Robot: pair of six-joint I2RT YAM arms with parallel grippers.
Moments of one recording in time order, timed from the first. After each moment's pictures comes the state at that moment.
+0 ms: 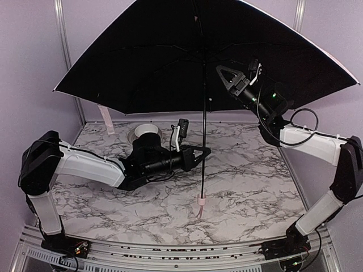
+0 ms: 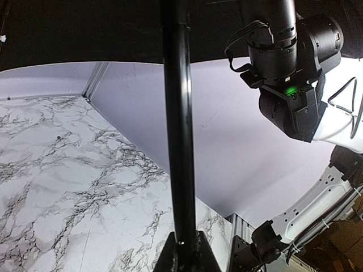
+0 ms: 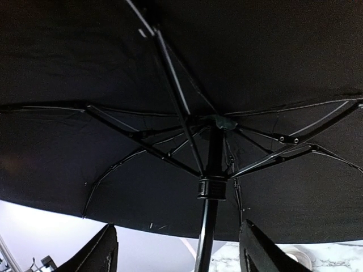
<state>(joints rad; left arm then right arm) -1.03 1.84 1.08 0.79 0.18 -0.63 0.49 1.51 1.16 0.87 -0.41 0.80</state>
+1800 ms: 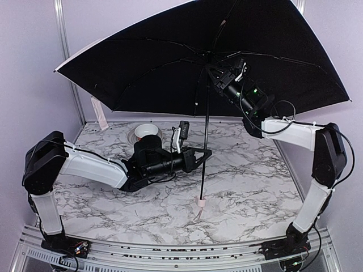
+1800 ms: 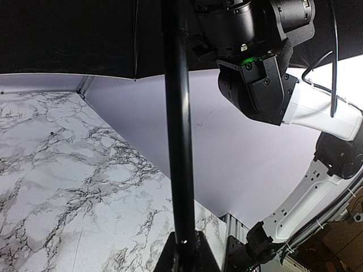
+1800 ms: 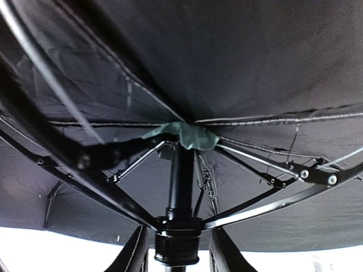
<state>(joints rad) -1.03 1.88 1.08 0.84 0.20 -0.66 0.49 1.76 1.36 0.92 -0.36 0.94</state>
